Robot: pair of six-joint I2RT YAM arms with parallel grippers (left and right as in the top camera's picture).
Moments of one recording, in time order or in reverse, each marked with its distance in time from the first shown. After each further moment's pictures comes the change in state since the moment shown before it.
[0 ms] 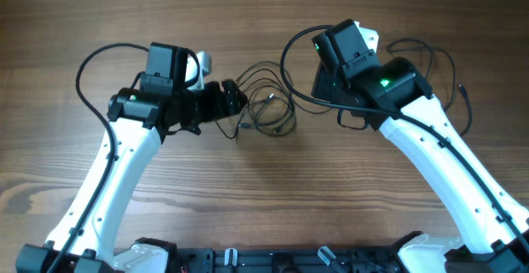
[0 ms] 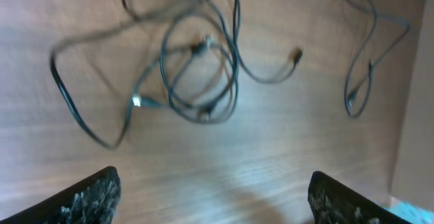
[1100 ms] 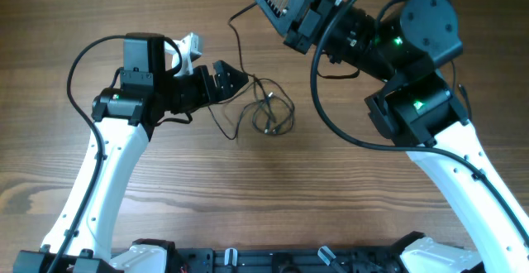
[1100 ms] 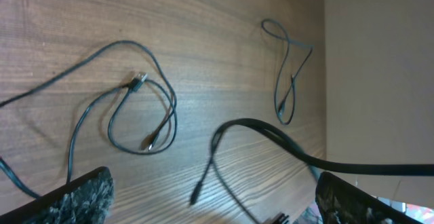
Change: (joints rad) left arm 0.098 -0.008 0.000 0.142 0.258 -0.001; right arm 0.002 -0.125 0.010 1.218 -0.826 0.228
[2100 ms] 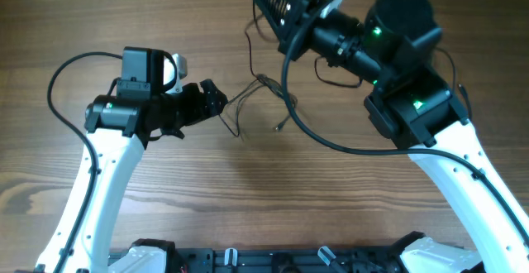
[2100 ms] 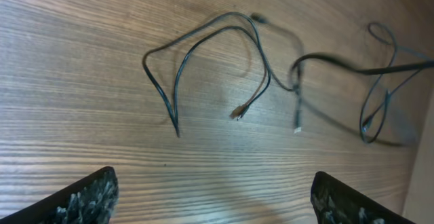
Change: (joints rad) left arm 0.000 -0.056 0.000 -0.244 -0.296 0.000; right arm 0.000 0.000 -0.001 -0.178 0.124 -0.351
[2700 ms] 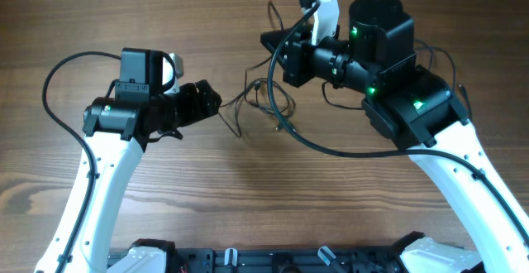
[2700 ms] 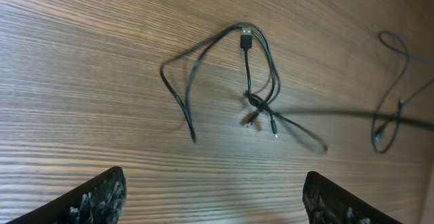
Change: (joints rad) left arm 0.000 -0.023 0.000 0.000 -0.055 0.000; right arm 0.000 -0.001 0.000 -0.414 0.028 -0.177
